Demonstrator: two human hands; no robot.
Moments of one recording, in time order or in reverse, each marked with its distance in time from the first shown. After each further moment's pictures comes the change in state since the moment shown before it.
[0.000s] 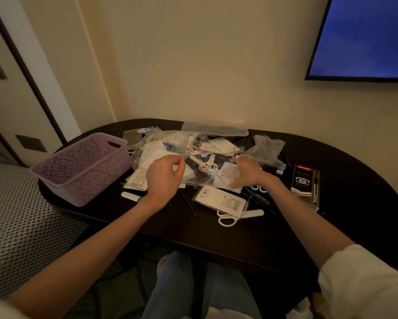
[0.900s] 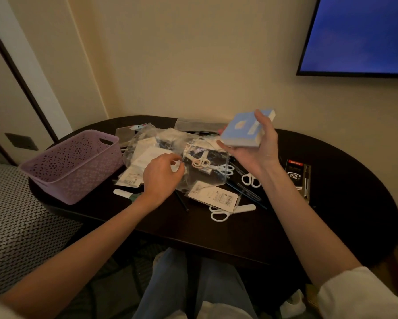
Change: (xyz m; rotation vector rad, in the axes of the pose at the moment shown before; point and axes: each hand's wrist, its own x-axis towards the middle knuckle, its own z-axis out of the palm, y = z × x) left_hand -0.005 0.007 0.008 0.067 -0.126 -0.091; right_hand -0.088 -0.052 -0.073 2.163 0.223 -0.132
